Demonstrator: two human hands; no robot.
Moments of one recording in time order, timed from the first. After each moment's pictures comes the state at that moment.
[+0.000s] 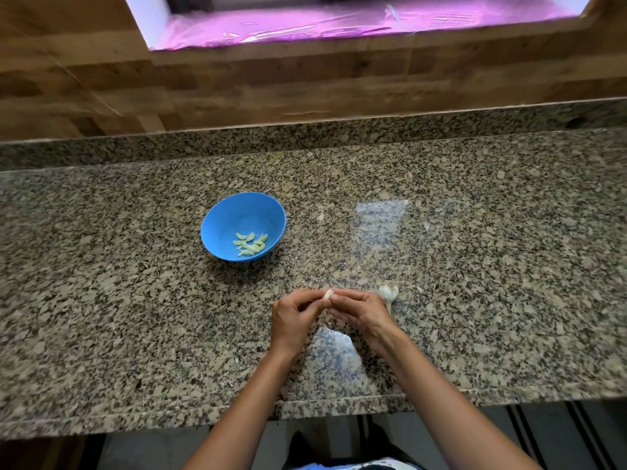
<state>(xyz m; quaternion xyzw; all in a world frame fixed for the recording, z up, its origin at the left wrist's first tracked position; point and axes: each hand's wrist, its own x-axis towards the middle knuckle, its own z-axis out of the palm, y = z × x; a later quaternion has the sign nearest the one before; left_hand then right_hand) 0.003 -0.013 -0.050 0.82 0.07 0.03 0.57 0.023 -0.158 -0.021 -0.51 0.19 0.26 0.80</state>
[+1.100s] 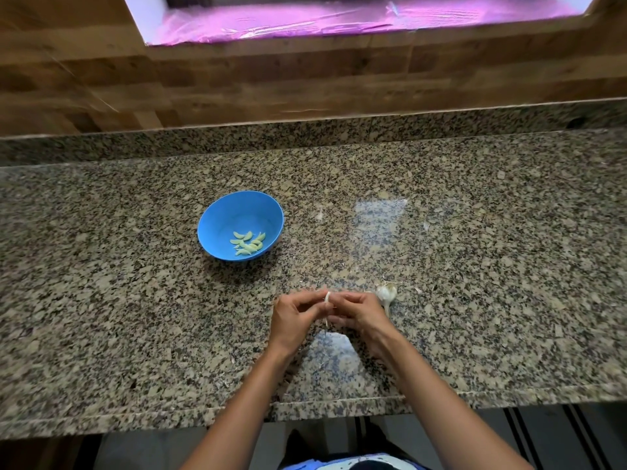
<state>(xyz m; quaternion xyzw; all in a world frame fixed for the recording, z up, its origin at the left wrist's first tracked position) 0.006 -0.016 -0.047 0.77 0.08 -0.03 0.63 0.025 -0.161 -0.030 -0.57 0.14 0.27 0.77</state>
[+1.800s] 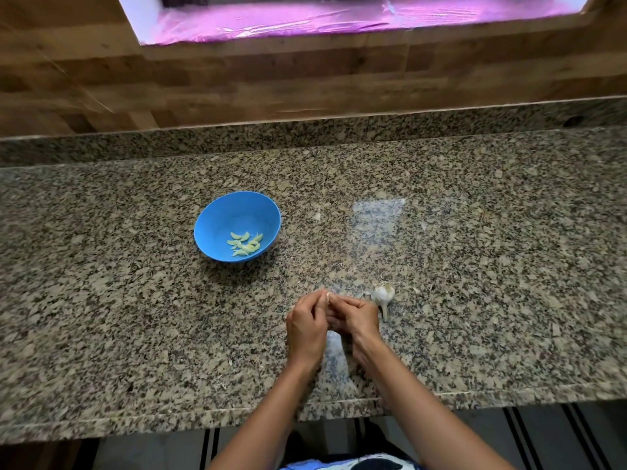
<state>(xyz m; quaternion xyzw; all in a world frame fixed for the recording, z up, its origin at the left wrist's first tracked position) -0.002 -0.053 -0.055 0.85 0.15 0.06 0.51 0.019 -0.136 -0.041 -0.57 0.28 0.15 0.76</state>
